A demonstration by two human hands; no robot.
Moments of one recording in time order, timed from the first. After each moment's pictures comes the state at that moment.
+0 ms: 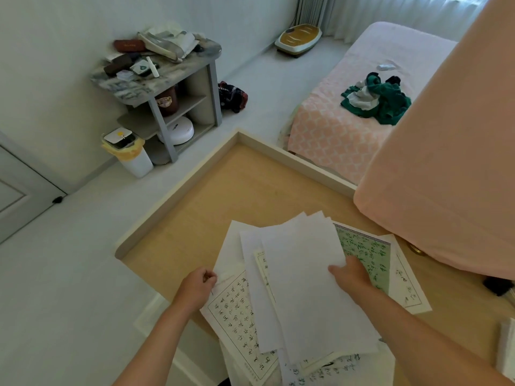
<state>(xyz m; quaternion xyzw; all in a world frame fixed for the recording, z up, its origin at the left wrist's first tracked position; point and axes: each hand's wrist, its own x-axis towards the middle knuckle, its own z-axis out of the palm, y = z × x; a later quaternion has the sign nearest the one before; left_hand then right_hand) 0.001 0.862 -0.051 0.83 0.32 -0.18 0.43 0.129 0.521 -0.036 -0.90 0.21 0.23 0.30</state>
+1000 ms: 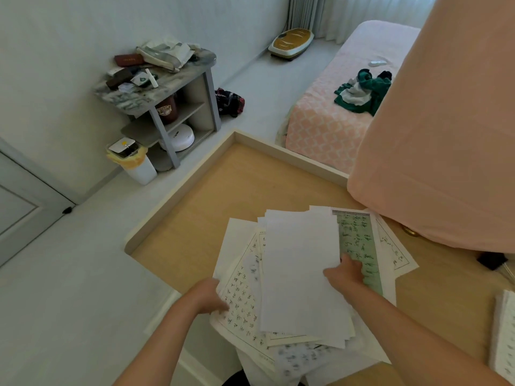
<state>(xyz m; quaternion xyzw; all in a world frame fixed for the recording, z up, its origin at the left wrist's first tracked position) -0.027 0.837 -0.013 0.83 0.22 -0.38 0.34 0.084 0.522 -0.038 -0.90 0.24 0.23 0.28</state>
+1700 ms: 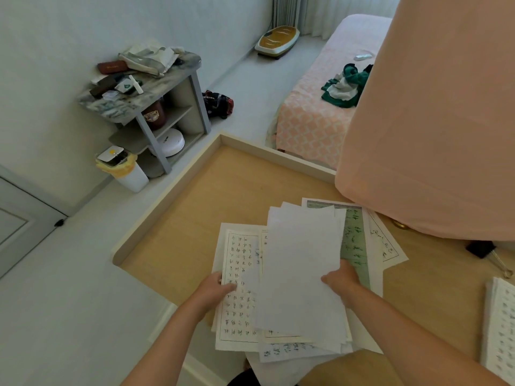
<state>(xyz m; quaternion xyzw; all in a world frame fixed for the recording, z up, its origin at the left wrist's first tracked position) -0.008 0.802 -0.004 0.75 0.29 -0.30 0.51 0.073 0.502 -0.035 -0.81 0.30 0.25 0.44</state>
